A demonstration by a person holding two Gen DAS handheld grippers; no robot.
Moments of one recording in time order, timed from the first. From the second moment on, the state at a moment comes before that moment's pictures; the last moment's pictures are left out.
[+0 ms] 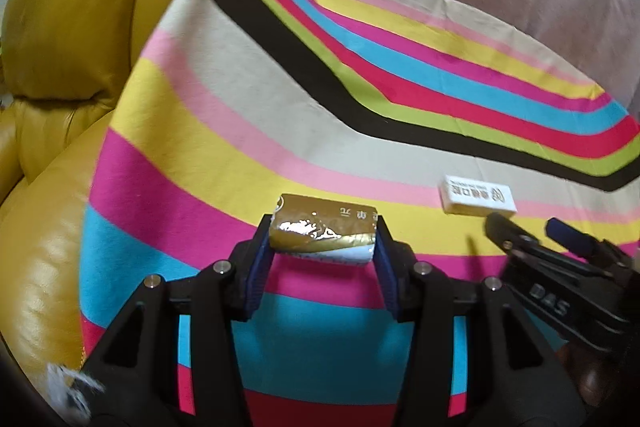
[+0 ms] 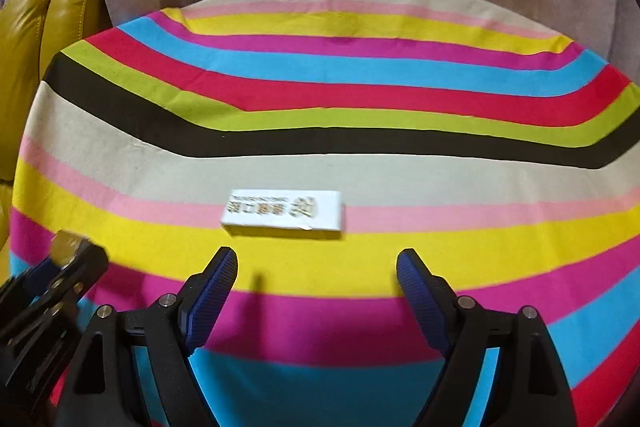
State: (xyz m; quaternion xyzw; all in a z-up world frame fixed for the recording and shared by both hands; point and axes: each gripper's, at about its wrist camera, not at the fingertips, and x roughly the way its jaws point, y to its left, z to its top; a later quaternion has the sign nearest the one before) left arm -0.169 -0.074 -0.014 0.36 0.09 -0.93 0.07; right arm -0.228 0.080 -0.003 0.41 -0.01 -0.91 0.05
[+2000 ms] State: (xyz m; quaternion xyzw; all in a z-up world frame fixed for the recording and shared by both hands) left arm -0.108 0.057 0.032 0.34 0.05 -0.94 -0.05; right arm -0.114 0.223 0.038 0.41 -0.05 -0.91 -0.05
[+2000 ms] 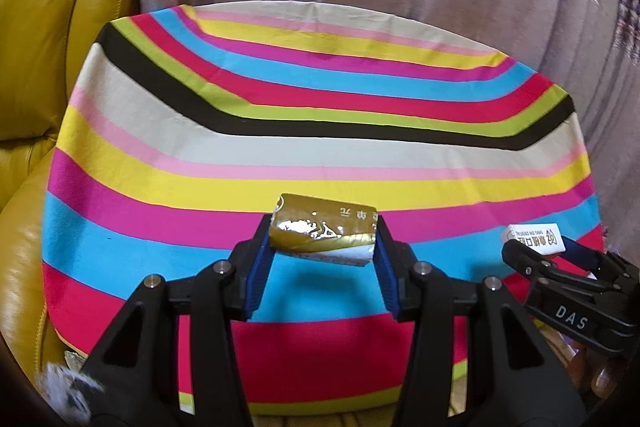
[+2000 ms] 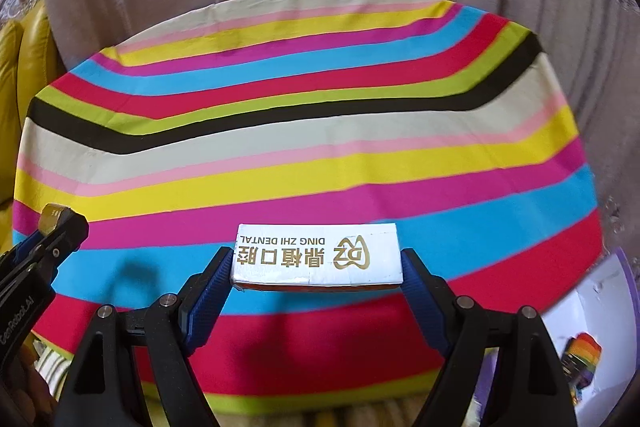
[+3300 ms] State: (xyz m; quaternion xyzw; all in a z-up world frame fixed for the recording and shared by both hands) left arm -0.024 0.269 0.055 0.37 -0.05 -0.88 -0.30; right arm 0.058 0.413 0.051 0.43 -0.10 -0.86 -0.25
